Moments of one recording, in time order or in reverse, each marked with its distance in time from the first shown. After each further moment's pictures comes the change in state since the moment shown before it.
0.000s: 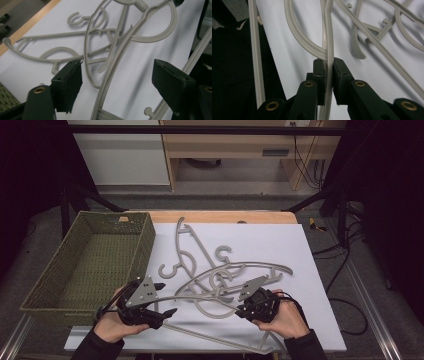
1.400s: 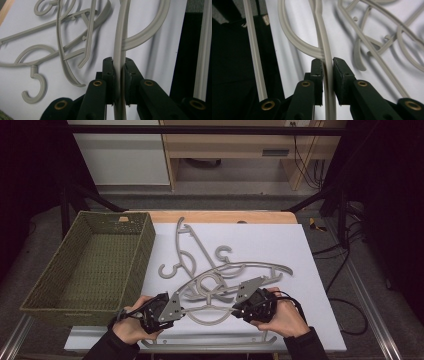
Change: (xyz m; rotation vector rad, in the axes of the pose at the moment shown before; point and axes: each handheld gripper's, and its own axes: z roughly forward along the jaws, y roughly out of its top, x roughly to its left) left arm -0.029 0.008 0.033 0.171 -0.065 0.194; right arm 0.005 0.009 -0.005 -0.041 0.000 -0.105
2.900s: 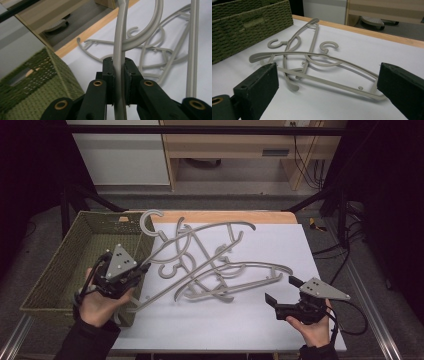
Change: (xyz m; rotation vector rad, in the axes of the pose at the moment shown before) left arm 0.070 -0.011 -0.095 -0.188 0.423 -0.387; right arm -0.013 -0.098 -0.048 -0.561 -0.451 0.502
